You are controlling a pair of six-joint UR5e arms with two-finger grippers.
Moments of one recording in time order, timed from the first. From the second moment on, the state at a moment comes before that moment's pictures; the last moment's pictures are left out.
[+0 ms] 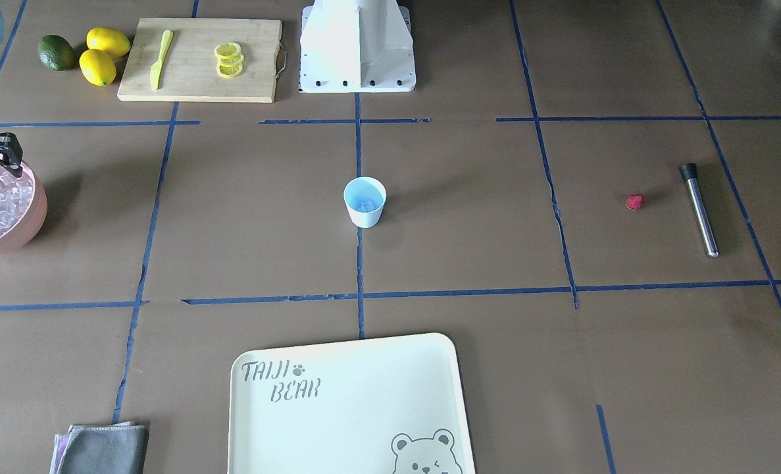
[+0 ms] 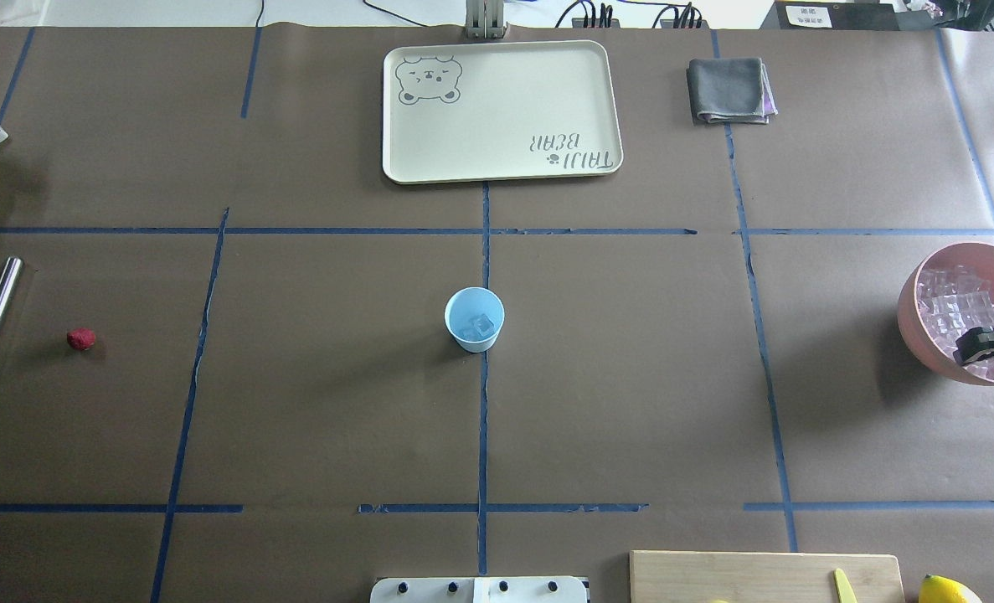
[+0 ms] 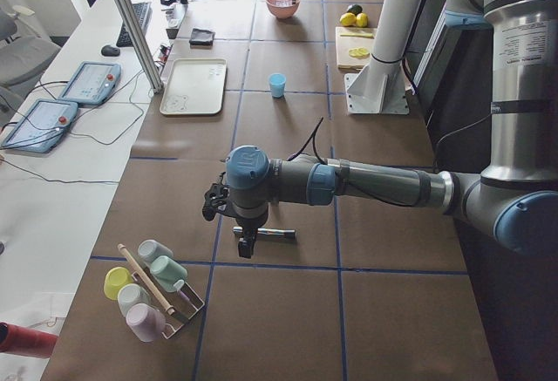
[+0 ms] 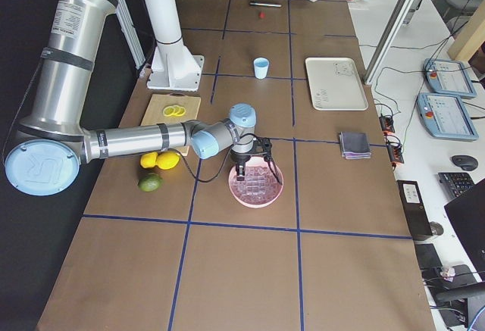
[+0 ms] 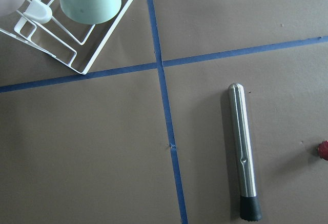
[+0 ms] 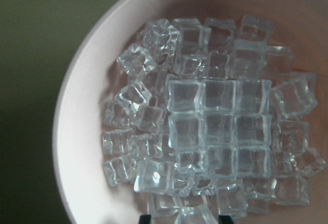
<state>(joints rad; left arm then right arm) -1.58 -1.47 -1.79 -1.52 -2.37 0.11 0.99 -1.84 1.90 -1.22 2.16 0.62</state>
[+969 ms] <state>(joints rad) -1.58 -1.47 -1.79 -1.52 -2.37 0.11 0.97 -1.84 1.86 -1.22 2.16 0.63</state>
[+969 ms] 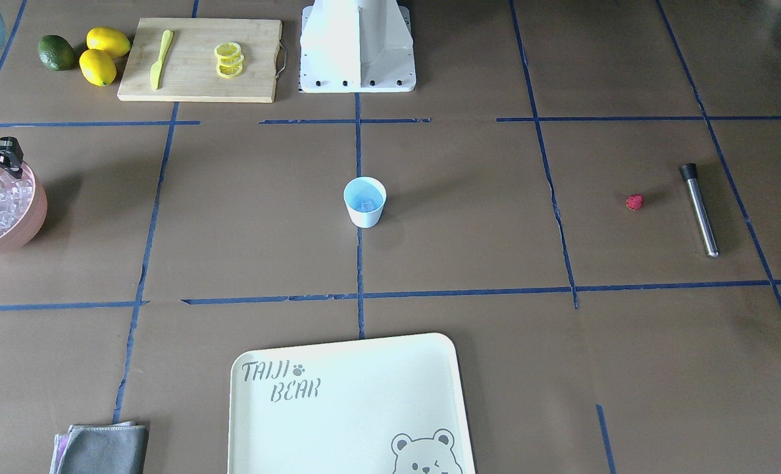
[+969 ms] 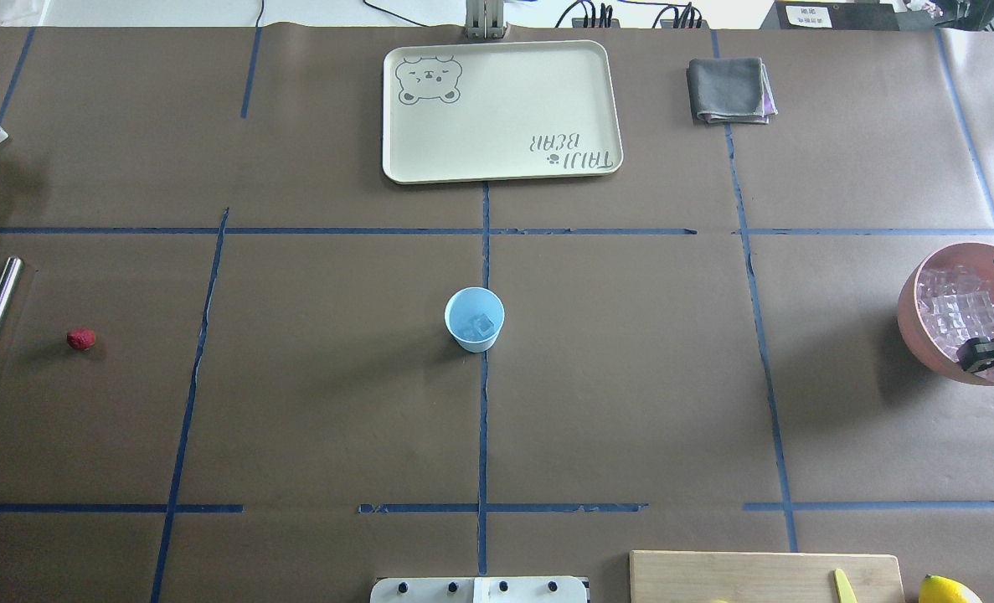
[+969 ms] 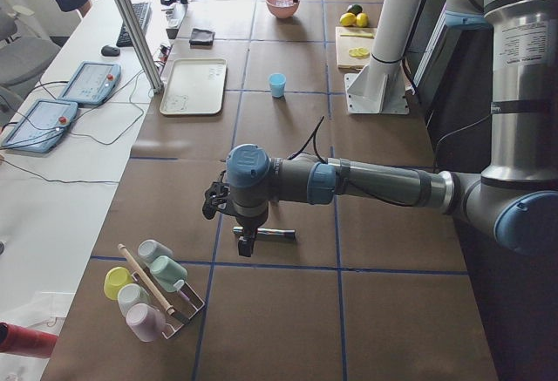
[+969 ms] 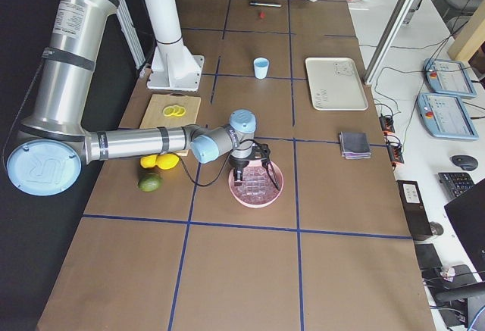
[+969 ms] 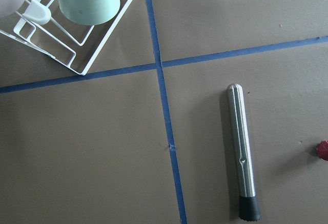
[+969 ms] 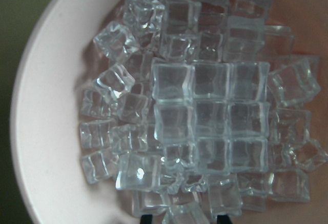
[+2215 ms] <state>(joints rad) -1.58 -1.47 -1.80 -1.52 -2.37 0.11 0.96 -1.83 1.85 -1.22 2.15 0.62</state>
